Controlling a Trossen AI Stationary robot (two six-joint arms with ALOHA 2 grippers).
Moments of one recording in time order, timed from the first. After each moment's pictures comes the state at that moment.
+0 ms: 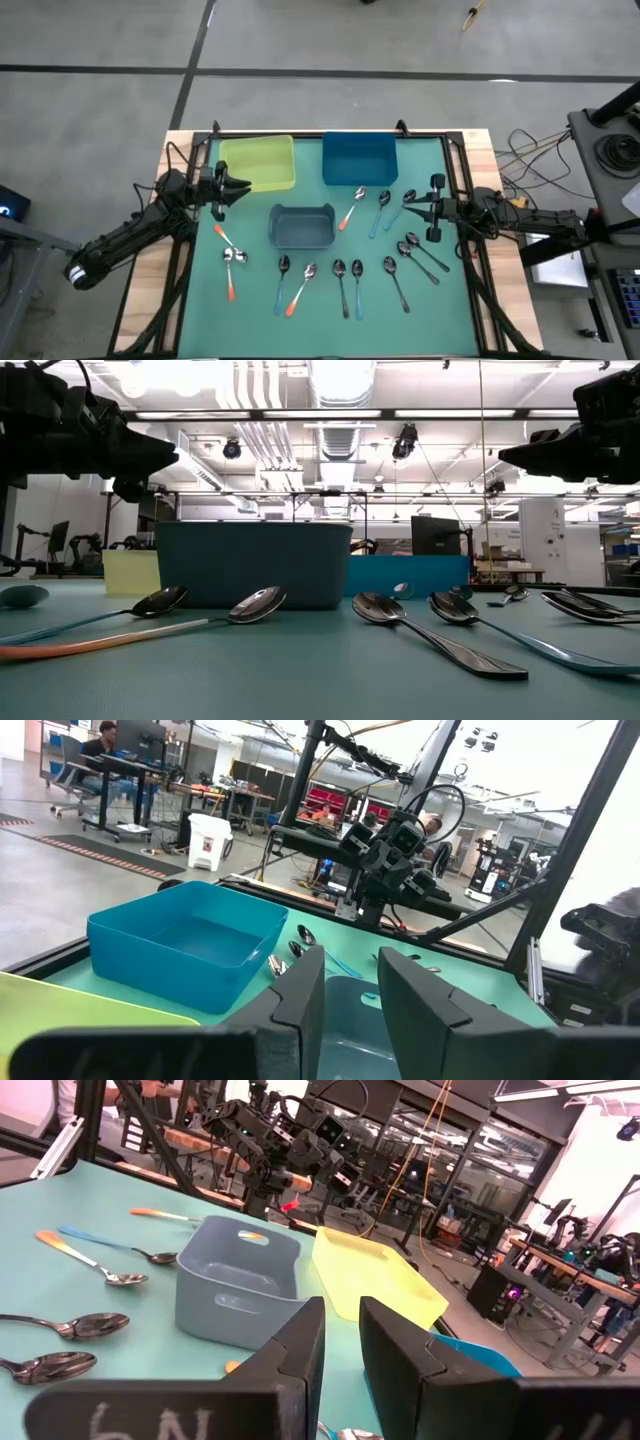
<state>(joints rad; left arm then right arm) 0.72 0.20 0.01 0.27 0.59 -0.30 -0.12 0.03 0.01 0.03 -0.04 -0.37</state>
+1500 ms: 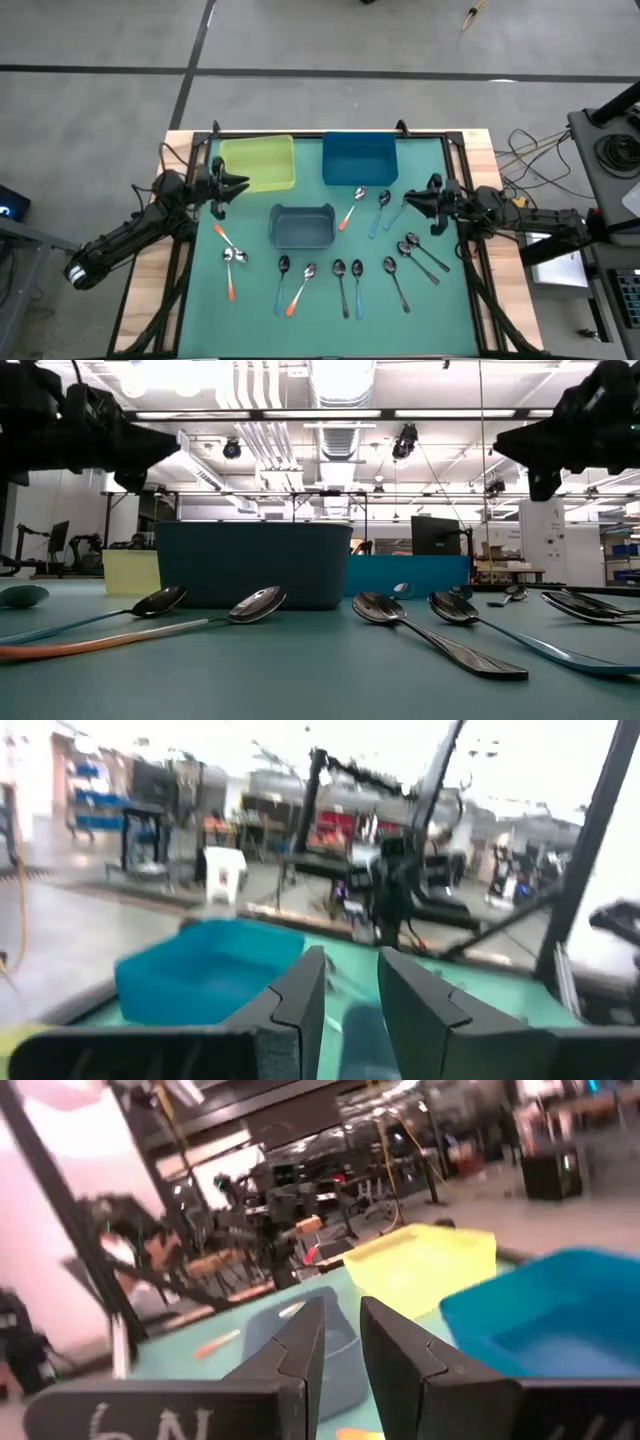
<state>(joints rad) 0.72 0.20 0.01 0.37 0.54 -0.26 -0.12 0.08 0.01 0.15 0.05 0.36</state>
